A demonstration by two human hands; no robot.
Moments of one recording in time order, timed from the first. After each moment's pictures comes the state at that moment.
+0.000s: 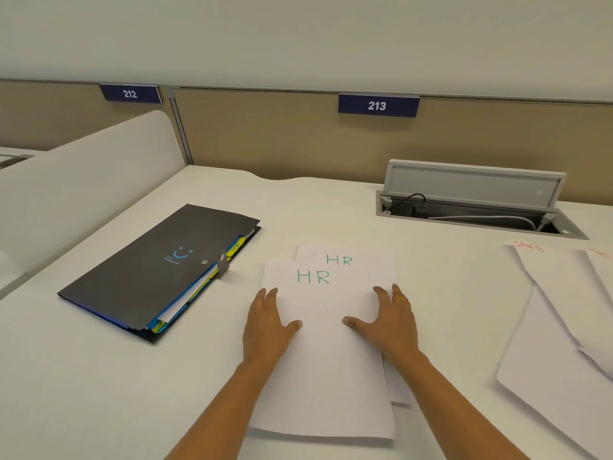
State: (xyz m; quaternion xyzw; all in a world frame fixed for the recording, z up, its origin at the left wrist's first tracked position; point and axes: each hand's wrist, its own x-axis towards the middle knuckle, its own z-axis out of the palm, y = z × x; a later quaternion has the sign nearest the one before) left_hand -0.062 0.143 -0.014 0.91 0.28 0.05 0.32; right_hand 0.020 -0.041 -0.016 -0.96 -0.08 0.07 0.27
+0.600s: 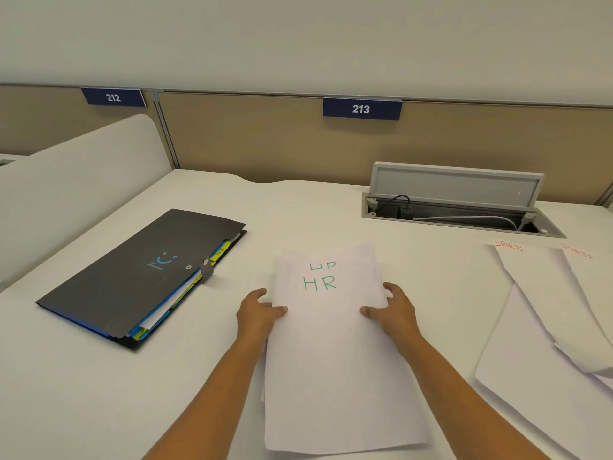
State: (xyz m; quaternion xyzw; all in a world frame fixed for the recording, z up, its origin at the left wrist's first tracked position) left_hand -0.037 0.139 0.001 0.67 0.37 0.08 0.64; right_hand 0.045 -0.069 -0.004 -0.83 0.06 0.12 0.54
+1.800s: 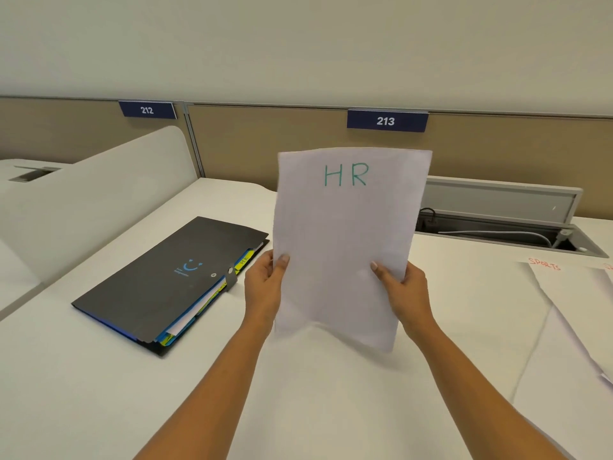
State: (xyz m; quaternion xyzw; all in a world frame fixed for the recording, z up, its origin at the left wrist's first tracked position) left_hand -0.026 0.158 0.052 0.65 0.18 0.29 0.68; right_hand 0.051 -0.026 0.050 -0.74 -0.07 0.01 0.67
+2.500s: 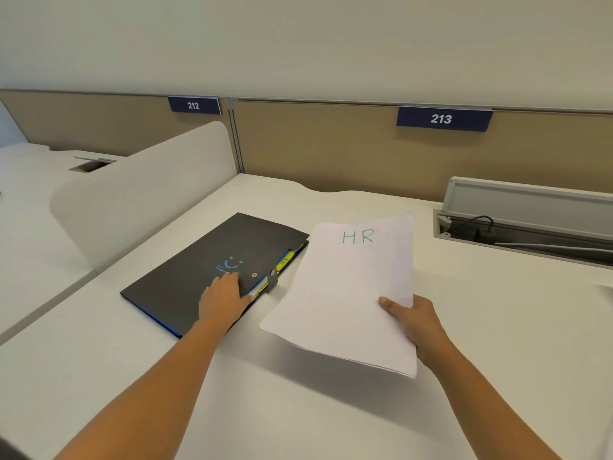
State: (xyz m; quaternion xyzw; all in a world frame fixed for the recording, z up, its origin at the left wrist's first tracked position) left_hand -0.056 0.314 0.007 0.93 0.35 0.05 0.12; right_hand 0.043 0.022 0.023 -0.69 -0.01 0.22 0.69
